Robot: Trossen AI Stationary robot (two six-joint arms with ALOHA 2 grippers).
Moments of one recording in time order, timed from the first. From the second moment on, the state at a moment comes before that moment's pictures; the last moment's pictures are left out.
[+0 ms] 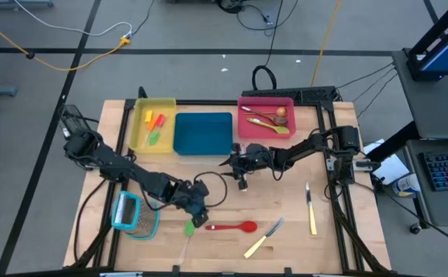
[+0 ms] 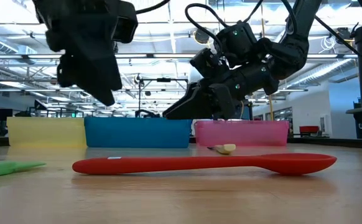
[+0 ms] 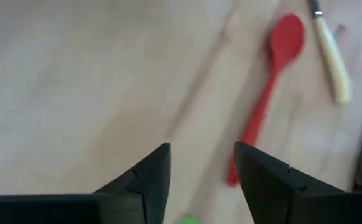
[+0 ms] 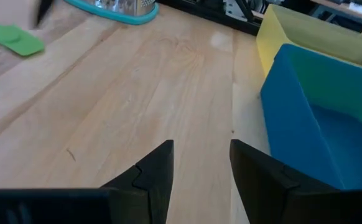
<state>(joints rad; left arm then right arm) -0.41 1.62 0.99 -0.34 -0.13 -0.92 -0.08 1.91 0.78 0.76 -0.16 -0.34</state>
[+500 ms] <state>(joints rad) -0.59 1.71 0.99 -0.38 -0.11 -1.28 -0.08 1.91 0.78 0.75 -0.16 -0.27</state>
